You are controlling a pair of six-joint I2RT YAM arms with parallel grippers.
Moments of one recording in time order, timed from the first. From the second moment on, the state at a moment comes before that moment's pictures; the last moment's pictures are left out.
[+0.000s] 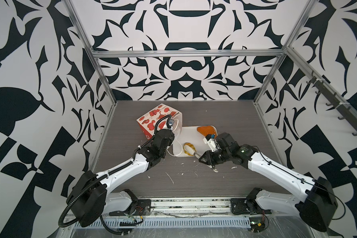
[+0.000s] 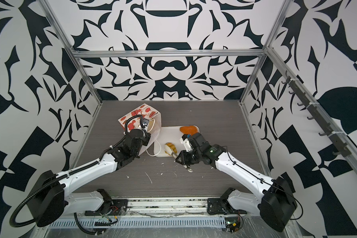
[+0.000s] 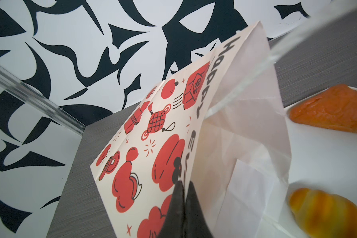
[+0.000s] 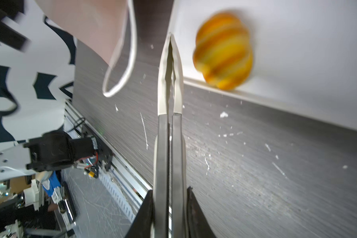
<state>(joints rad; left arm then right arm) -0.75 1.25 0.73 0.11 -0.58 0.11 0.68 1.17 0.80 -0.56 -0.46 0.59</state>
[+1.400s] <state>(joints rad) -0.75 1.21 0.73 0.11 -0.60 0.13 0.43 1.56 1.01 -0.53 -0.44 0.27</state>
